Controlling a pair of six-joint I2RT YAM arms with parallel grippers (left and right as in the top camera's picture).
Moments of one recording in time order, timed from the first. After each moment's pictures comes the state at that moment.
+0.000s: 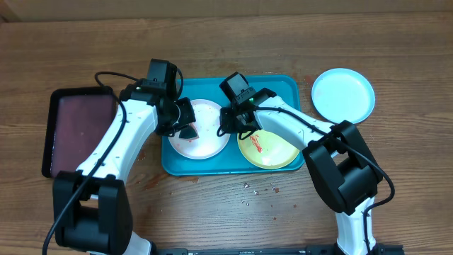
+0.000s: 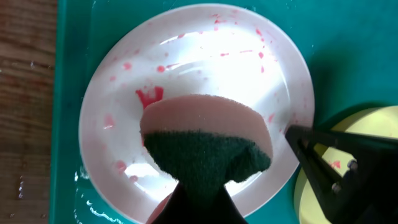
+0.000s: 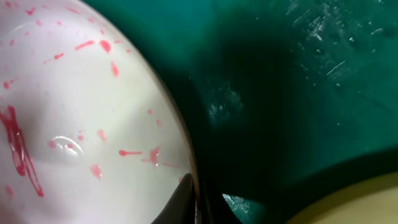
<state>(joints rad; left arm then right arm) -0.18 1.72 1.25 -0.83 0.18 -0.49 0.62 2.11 1.47 -0.61 -0.15 0.56</state>
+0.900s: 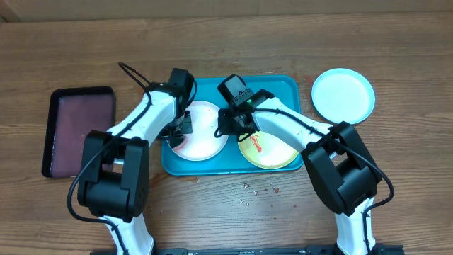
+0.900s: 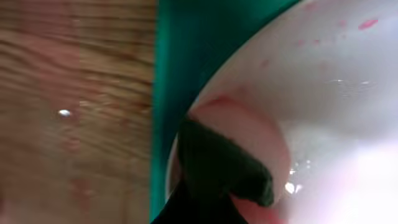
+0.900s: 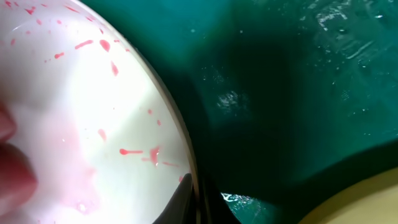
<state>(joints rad) -0.23 1.96 1.30 -0.92 -0.24 -0.41 0.63 2.11 1.47 -0.61 -0.15 0.59</state>
